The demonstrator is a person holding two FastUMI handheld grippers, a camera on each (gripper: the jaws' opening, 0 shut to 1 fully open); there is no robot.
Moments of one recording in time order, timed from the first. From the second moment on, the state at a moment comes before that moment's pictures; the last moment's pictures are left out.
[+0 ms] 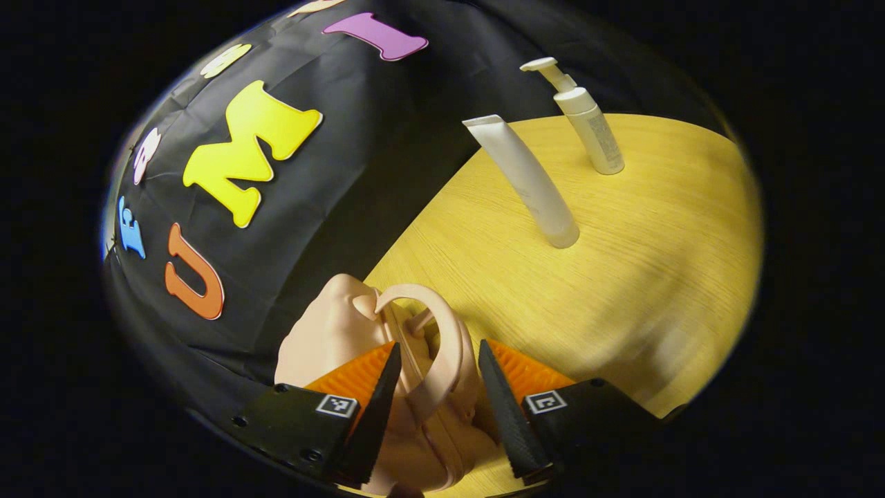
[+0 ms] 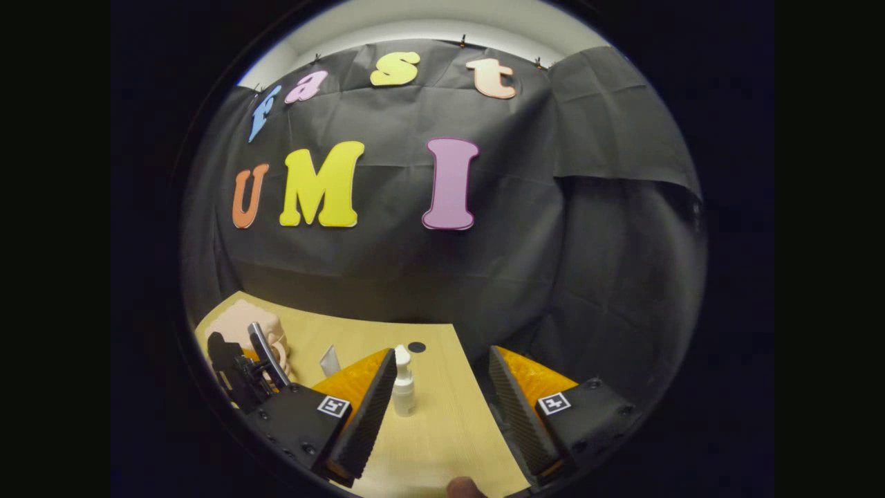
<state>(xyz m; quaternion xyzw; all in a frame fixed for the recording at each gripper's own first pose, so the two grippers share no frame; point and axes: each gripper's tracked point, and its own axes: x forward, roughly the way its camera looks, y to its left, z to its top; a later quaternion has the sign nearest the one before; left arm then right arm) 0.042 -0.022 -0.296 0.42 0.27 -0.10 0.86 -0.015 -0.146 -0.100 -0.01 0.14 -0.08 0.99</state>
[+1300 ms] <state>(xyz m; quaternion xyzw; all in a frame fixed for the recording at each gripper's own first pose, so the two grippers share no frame) 0.051 0.136 -0.073 0.19 0.12 0.03 0.97 -0.005 -0.055 -0.074 -0.01 0.10 -0.03 0.99</state>
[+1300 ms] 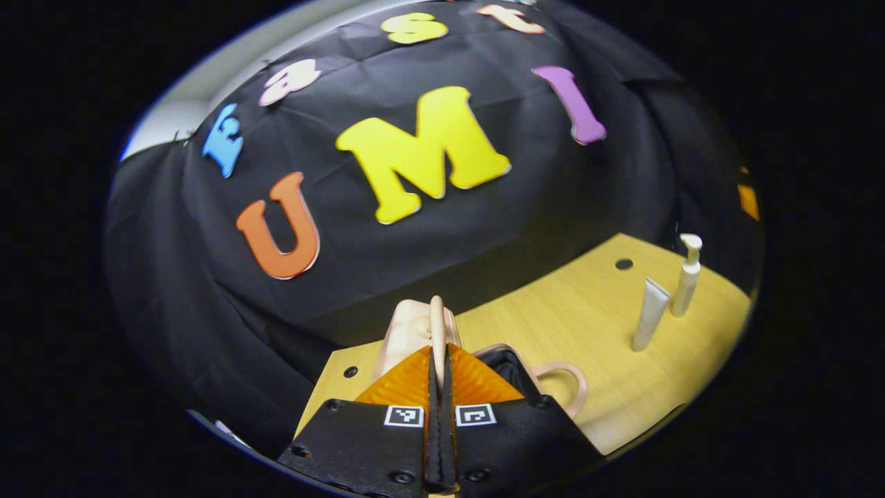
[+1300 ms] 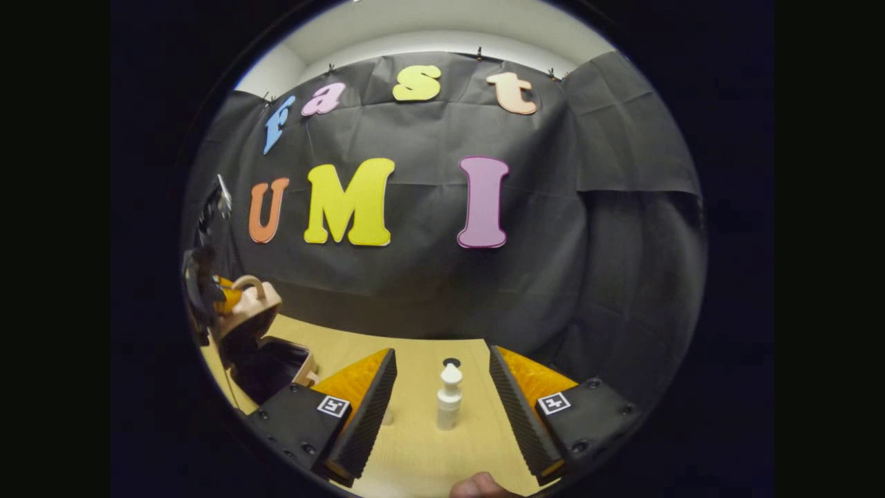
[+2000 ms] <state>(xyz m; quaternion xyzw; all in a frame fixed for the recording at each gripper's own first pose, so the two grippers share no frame) 0.053 0.472 -0.177 0.08 0.15 0.16 0.97 -0.016 0.031 -0.059 -0.07 0.12 0.00 0.99</state>
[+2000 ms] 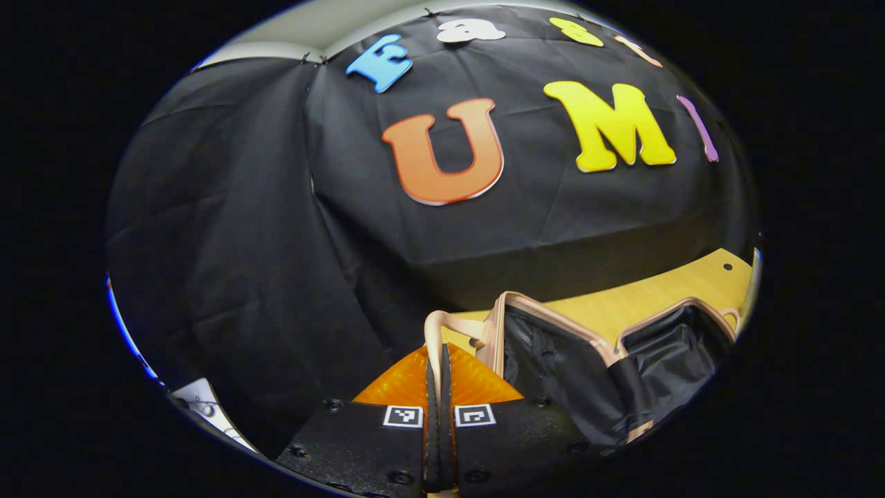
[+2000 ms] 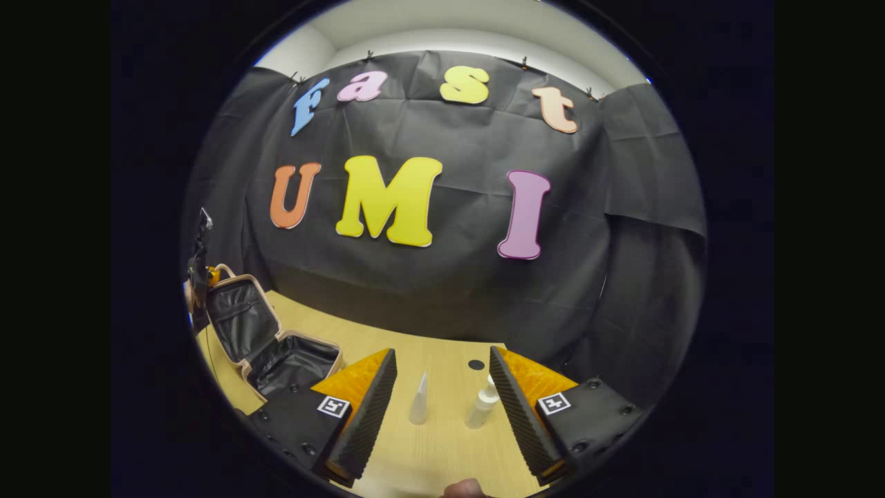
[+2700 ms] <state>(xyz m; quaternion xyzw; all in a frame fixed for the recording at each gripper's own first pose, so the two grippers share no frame) 0.047 0.510 -0.331 -0.13 0.30 0.17 0.93 -0.008 0.075 -0.087 -0.07 0.17 0.03 0.98</state>
